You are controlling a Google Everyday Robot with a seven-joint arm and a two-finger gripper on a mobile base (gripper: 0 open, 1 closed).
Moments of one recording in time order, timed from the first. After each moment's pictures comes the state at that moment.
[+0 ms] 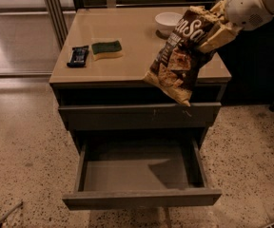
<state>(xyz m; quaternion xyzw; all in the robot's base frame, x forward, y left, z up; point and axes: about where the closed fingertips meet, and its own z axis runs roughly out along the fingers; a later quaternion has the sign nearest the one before) 0.629 -0.182 0.981 -0.65 0.65 0.05 0.39</state>
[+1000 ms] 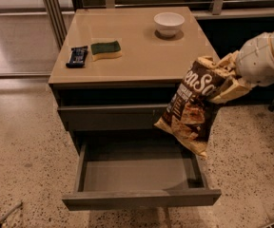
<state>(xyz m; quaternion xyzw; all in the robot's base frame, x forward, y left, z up) 0.531 -0.194 0.904 -0.68 0.64 0.05 0.35</state>
